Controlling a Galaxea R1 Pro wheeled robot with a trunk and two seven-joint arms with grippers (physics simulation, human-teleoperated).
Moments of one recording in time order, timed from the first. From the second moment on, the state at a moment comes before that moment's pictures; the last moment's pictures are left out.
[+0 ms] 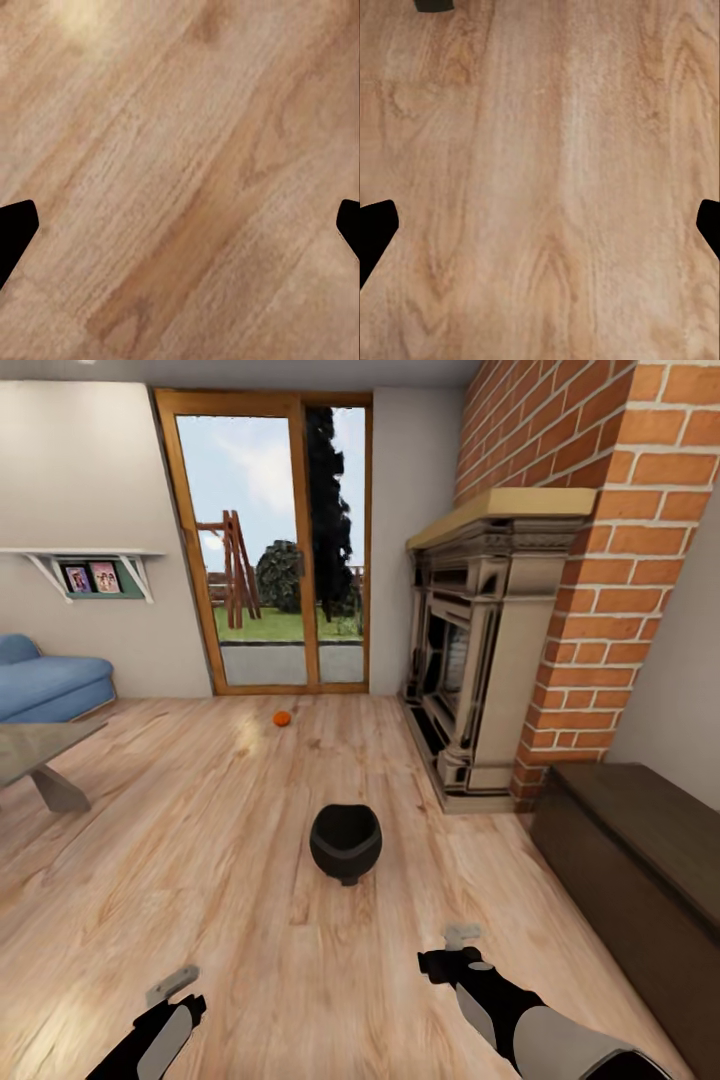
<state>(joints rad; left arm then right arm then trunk) -0.41 0.10 -0.06 -0.57 0.67 0.23 0.52 -0.69 0.06 0.40 -0.14 -0.32 0.01 -0.06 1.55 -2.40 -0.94</state>
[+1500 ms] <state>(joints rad) -0.41 0.10 -0.07 -0.57 0.66 0.23 0.53 -0.69 0.06 0.40 -0.15 -0.32 0.00 -0.06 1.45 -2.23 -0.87</state>
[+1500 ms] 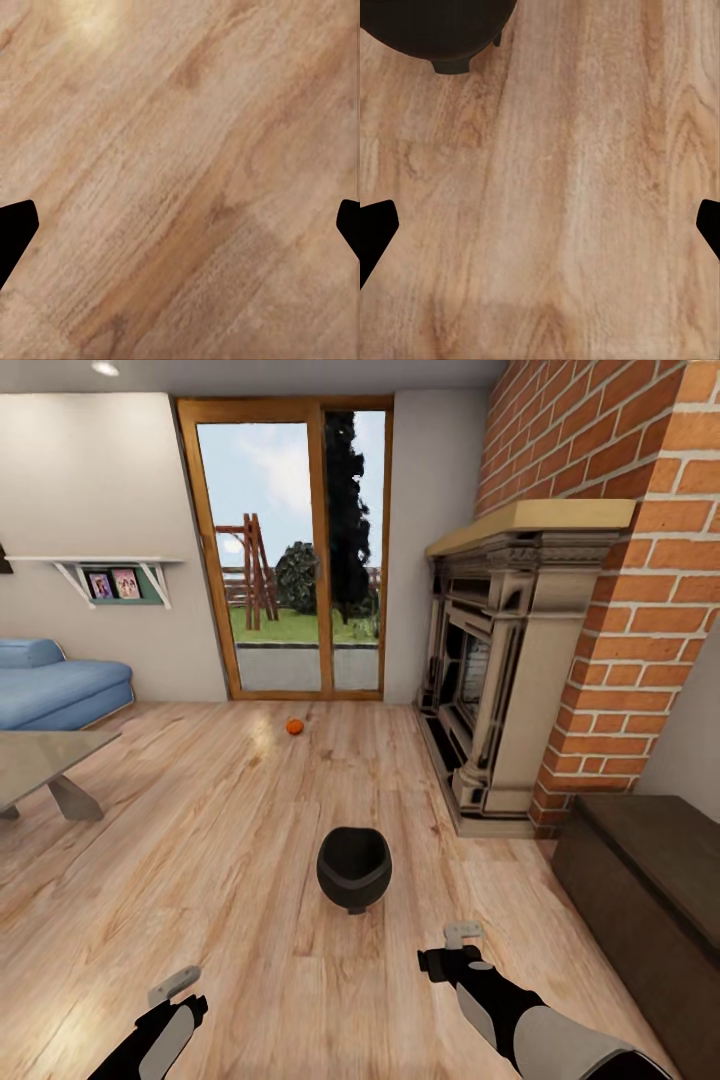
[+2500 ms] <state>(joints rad) -0.41 0.10 -0.09 -0.58 0.66 0.32 0.51 -0.69 0.06 0.40 -0.14 -0.33 0.01 -0.06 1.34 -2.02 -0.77</state>
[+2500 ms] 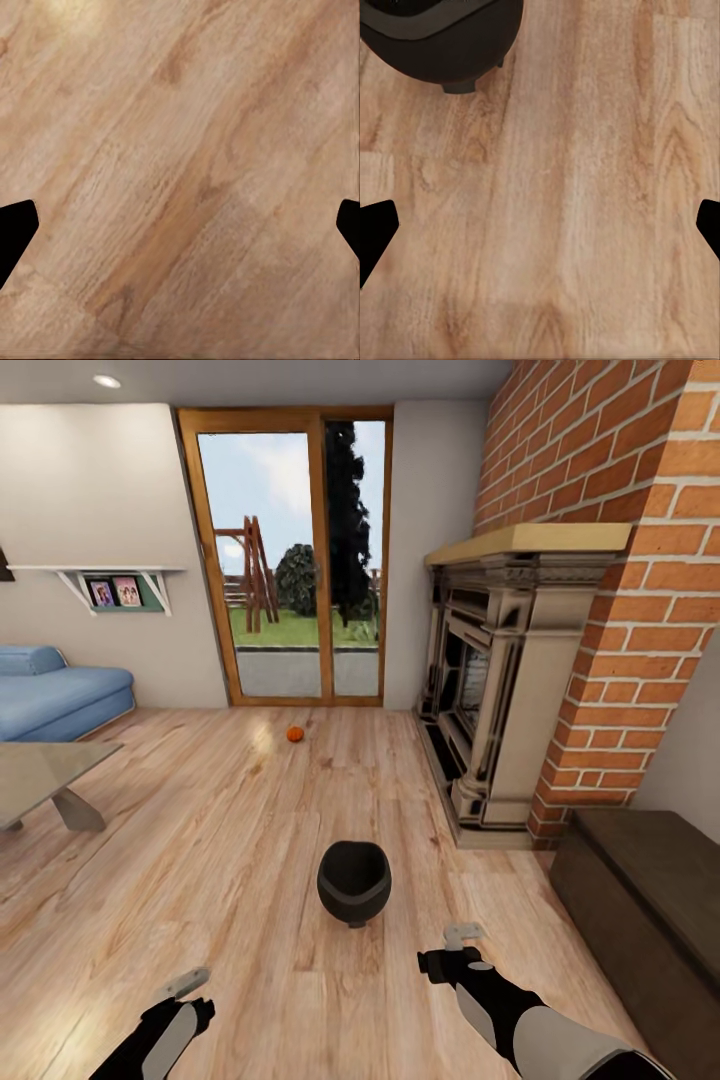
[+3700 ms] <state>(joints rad) -0.41 0.10 -0.26 -0.58 0.64 0.37 0.21 -0.69 0.07 0.38 -0.12 -0.36 0.10 -0.06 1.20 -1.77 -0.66</state>
